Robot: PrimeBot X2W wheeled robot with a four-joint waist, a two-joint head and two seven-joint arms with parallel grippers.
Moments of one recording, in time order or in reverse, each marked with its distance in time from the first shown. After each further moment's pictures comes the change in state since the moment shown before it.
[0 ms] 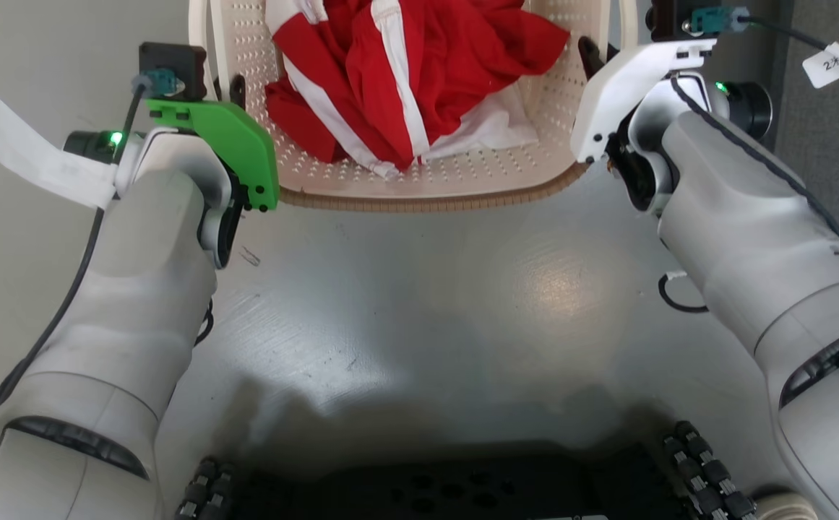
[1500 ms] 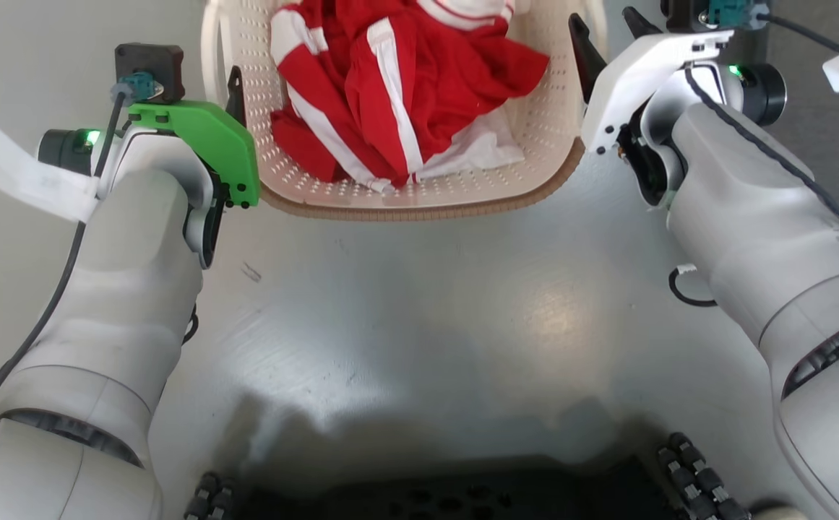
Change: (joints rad) left arm -0.036 -0.003 0.002 0.100 0.012 -0.008 -0.112; right arm -0.039 0.002 0.023 0.068 -0.010 0.035 -0.111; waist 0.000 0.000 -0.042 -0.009
